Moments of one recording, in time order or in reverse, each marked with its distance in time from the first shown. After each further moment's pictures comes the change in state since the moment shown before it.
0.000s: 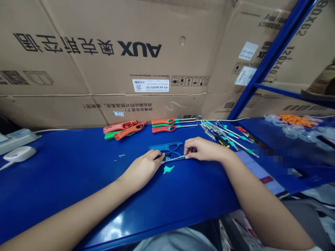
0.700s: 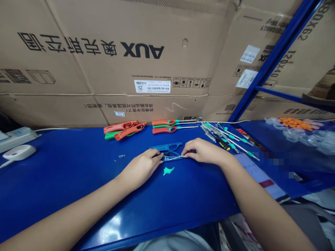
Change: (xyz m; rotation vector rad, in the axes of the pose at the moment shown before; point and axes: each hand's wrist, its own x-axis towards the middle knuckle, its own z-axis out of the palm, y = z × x) left_hand -0.001 -0.008 -0.001 -0.106 0.088 0.000; right_hand 0.002 -0.010 0.001 -0.198 0.036 -0.063
